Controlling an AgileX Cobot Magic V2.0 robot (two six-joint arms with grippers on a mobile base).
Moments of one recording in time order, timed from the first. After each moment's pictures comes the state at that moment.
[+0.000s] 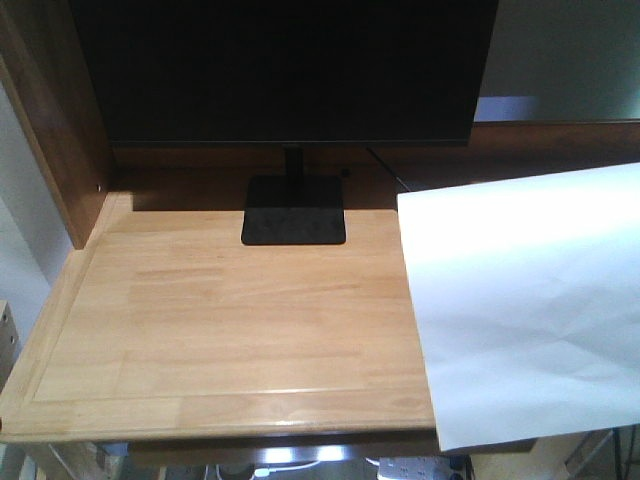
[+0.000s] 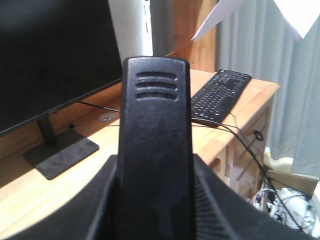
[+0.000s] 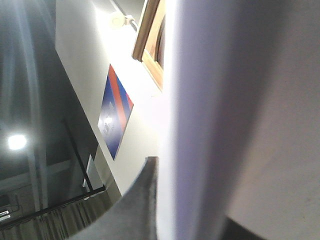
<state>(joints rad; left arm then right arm) -0.57 0.18 -0.78 -0.29 0.87 0.29 0.08 0.30 -0.31 -0.59 -0.83 1.59</state>
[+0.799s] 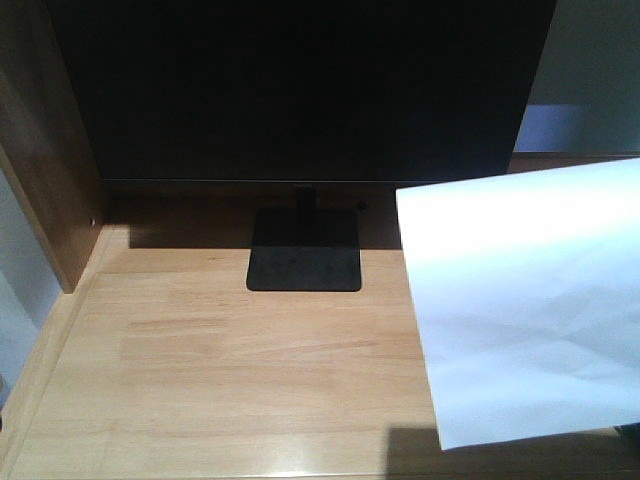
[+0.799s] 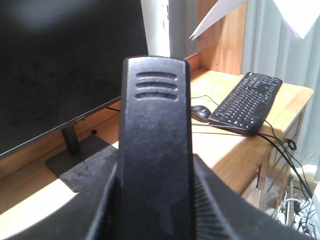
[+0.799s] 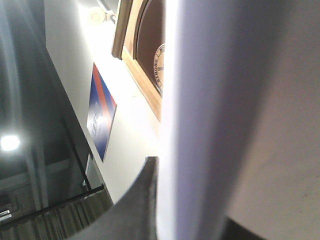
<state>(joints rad) -0.57 0.18 -0.78 -0.29 0.87 0.29 0.08 0.30 -0.31 -0.59 -0.83 1.59</state>
